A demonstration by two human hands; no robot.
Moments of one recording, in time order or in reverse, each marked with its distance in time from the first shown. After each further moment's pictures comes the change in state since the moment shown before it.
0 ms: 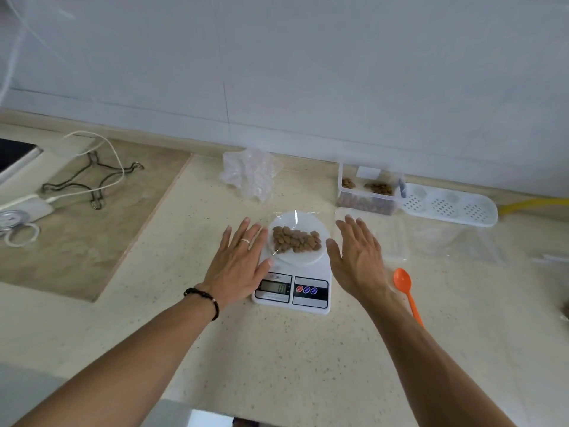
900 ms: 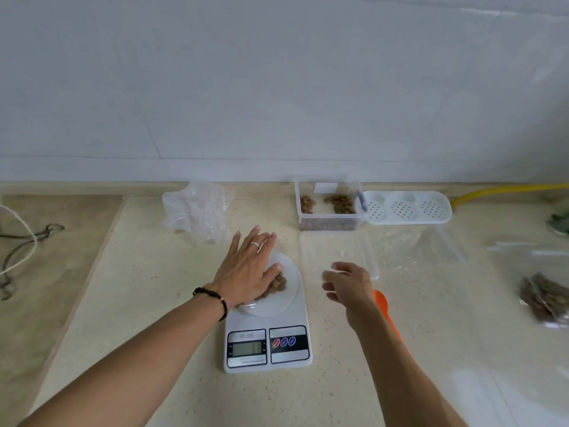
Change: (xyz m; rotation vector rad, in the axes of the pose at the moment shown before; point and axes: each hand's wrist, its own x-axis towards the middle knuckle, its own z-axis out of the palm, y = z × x) left_hand 0.131 0.029 -0.010 -0.087 -0.129 0.234; right_hand 0.040 0.036 -0.002 1.014 0.040 0.844
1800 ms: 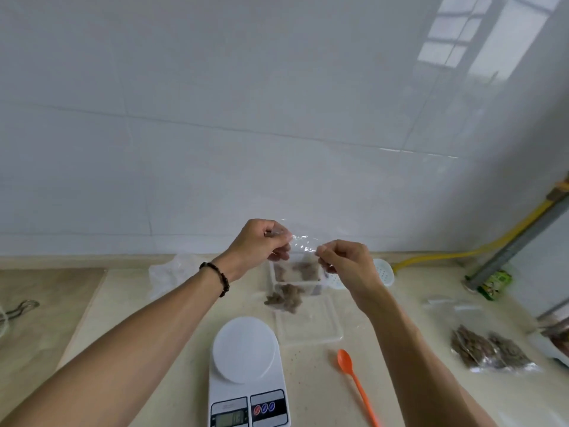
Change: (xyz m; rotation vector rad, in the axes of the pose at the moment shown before) left_hand 0.037 0.049 -0.205 -1.266 0.115 -0.025; right_hand -0.082 -0.172 -0.046 0.009 -0.036 -0.617
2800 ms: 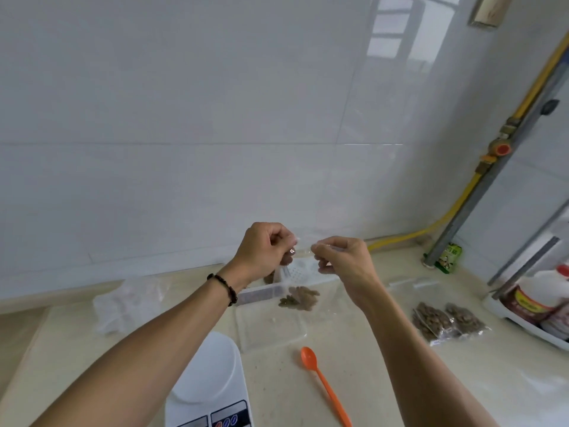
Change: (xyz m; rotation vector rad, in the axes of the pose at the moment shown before) left_hand 0.018 0.029 0.112 0.079 -0.040 0.171; right_hand -0.009 0.007 -0.091 0.111 0.165 0.058
